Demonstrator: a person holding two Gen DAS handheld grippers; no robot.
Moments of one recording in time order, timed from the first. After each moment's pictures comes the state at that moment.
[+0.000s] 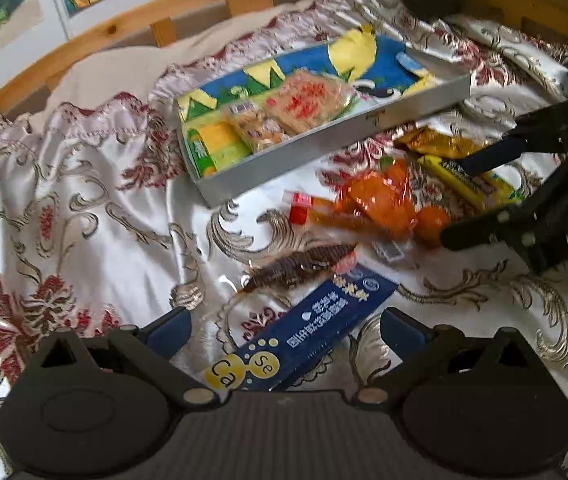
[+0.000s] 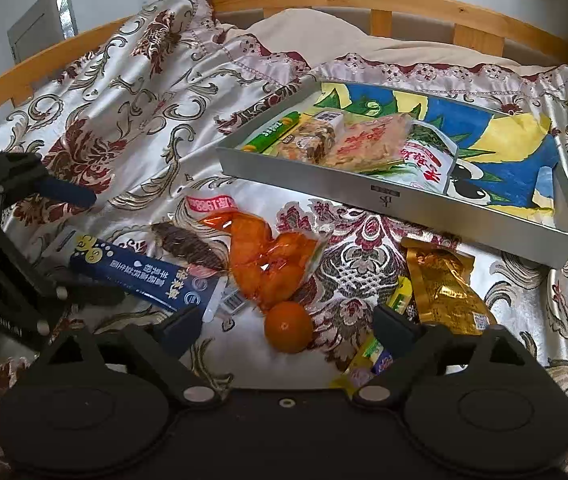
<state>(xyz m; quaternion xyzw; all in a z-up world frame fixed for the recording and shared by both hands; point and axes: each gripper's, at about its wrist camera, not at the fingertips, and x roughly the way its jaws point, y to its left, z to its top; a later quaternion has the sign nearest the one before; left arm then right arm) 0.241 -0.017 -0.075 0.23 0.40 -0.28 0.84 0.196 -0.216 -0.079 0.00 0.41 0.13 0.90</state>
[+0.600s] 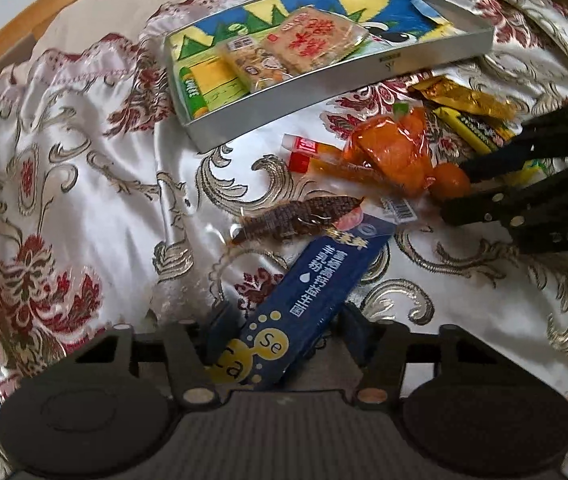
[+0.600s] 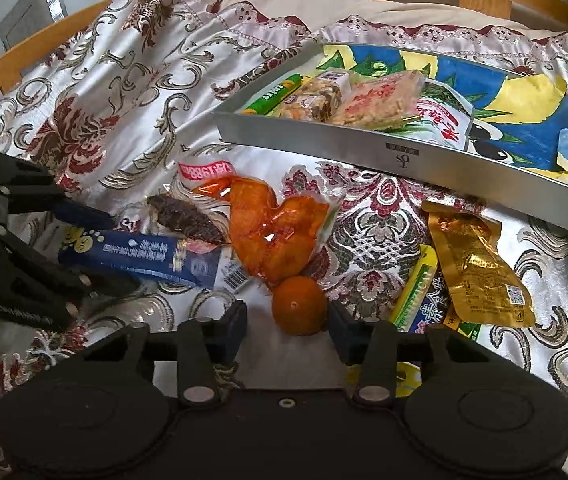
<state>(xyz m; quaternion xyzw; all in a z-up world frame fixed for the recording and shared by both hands) 0.257 -0.024 -0.086 0.23 0.48 -0.26 0.80 0.205 -0.210 -0.099 0.00 0.45 0.12 0.88</state>
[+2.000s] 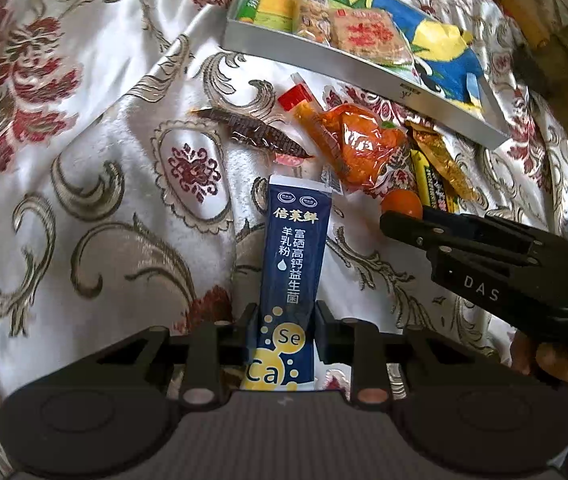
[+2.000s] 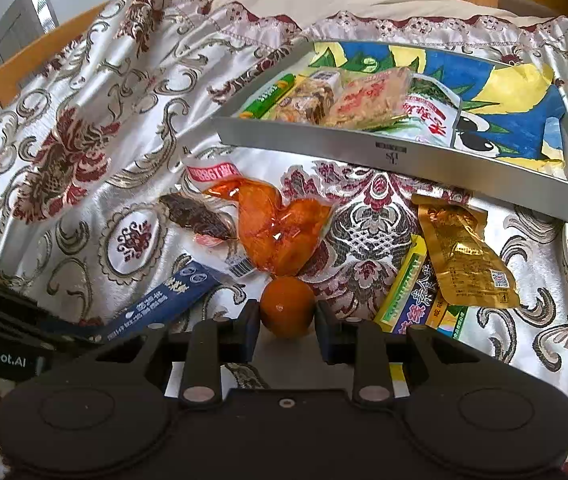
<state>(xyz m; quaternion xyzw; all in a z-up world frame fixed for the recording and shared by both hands) 0.223 -0.002 -0.080 -0.08 0.60 -0.20 0.77 0.194 -0.214 -0.078 0.03 0.47 0.12 0.88</state>
